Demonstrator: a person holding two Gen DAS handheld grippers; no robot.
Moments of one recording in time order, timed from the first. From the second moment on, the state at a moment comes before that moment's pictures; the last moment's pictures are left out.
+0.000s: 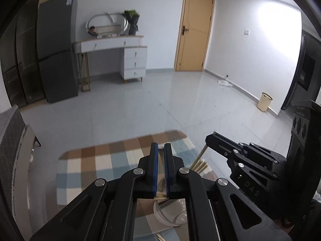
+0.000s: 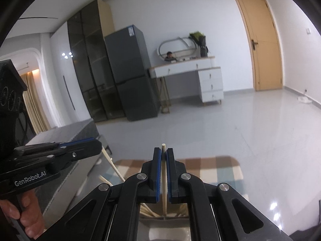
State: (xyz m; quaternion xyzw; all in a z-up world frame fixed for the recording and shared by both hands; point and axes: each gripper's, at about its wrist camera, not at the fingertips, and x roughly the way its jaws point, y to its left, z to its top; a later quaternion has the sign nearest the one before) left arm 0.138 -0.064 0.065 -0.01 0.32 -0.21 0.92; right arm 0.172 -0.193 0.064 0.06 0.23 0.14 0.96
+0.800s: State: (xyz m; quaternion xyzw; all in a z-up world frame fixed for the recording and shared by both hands) left arm 0.097 -0.044 0.055 -0.03 0.39 -0.17 0.91; right arm 0.114 -0.201 0.021 0.06 0.31 0.14 0.94
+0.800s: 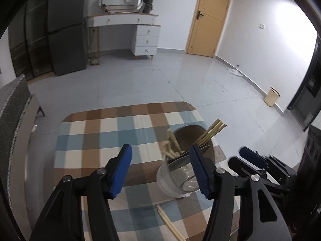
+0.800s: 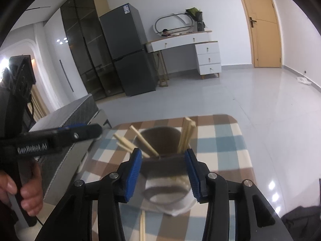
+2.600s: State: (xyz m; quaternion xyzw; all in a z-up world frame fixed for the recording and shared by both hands) left arm 0.058 0.061 -0.076 -0.15 0.43 0.05 0.89; right arm 0.110 -0.094 -0.148 -0.13 0.51 0.16 0.84
